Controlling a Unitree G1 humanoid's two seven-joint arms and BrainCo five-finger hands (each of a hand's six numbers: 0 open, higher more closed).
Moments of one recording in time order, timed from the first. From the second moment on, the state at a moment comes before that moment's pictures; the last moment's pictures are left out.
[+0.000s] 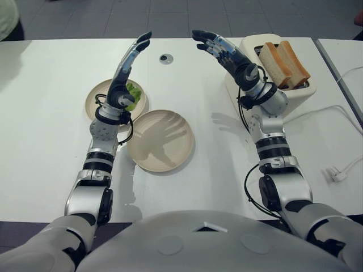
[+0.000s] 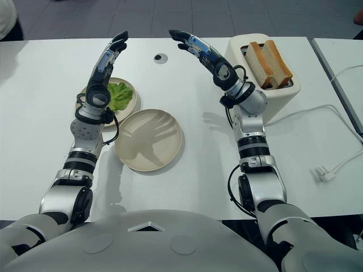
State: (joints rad) left arm -0.36 0.25 0.01 0.56 0.07 -1.14 -0.21; right arm -0.49 -0.22 0.01 0.43 0.27 -0.69 0.79
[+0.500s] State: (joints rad) left arm -0.36 0.26 -0.01 0.56 0.07 -1.14 -0.21; right arm -0.47 -0.22 0.01 0.40 0.27 -0.66 0.79
